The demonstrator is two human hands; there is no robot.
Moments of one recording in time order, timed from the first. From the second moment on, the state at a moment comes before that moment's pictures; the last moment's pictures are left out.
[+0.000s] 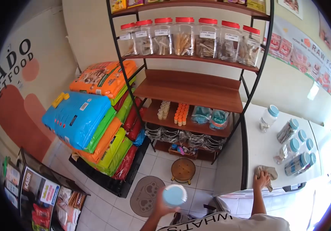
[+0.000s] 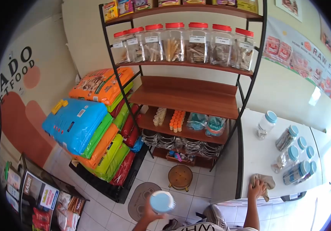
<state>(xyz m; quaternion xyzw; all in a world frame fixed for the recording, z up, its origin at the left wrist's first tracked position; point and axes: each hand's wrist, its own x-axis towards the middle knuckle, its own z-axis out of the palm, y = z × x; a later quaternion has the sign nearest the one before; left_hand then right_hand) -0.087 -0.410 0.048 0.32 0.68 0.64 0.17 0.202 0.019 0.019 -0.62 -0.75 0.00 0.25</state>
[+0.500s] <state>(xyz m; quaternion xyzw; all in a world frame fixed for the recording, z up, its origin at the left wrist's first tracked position) -0.209 -0.294 0.064 0.30 0.57 0.75 0.14 0.195 0.063 0.007 -0.66 -0.72 -0.05 0.22</state>
